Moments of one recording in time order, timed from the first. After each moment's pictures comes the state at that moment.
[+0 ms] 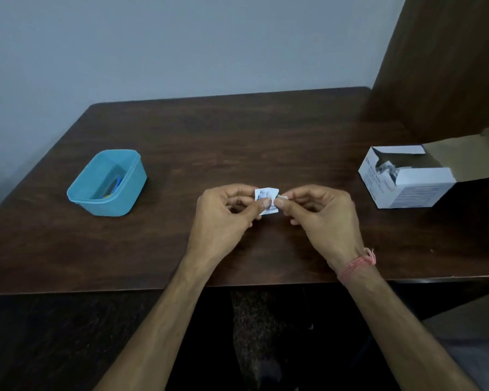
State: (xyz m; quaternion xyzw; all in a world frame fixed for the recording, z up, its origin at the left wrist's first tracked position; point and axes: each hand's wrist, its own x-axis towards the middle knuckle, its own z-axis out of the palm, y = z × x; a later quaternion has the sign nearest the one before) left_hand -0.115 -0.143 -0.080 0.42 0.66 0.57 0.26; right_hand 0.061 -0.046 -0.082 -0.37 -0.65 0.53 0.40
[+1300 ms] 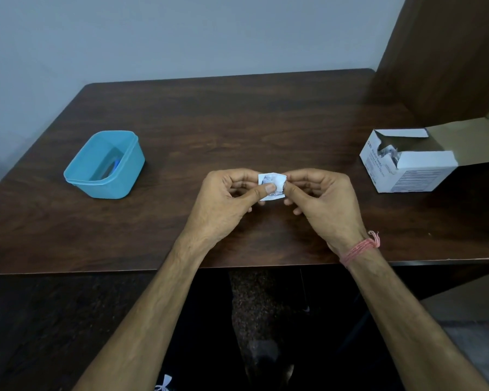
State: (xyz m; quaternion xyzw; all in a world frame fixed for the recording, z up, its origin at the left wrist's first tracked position) left_hand -0.117 -0.145 -0.074 0.47 0.63 0.54 0.30; right_hand 0.067 -0.045 -0.082 -0.34 -0.68 0.53 0.38
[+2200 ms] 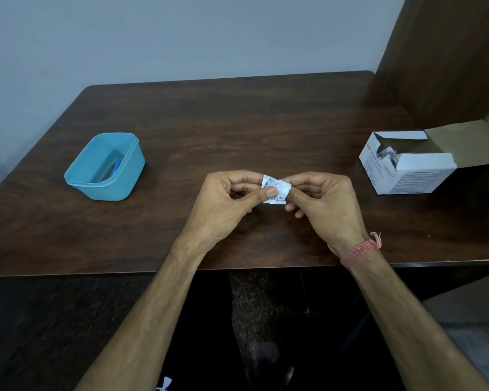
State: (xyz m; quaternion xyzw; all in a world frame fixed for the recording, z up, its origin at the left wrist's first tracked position) left_hand -0.115 -0.147 -0.070 0.47 0.61 0.55 0.33; right_hand 0.069 -0.048 -0.075 -0.34 -0.67 0.55 0.37
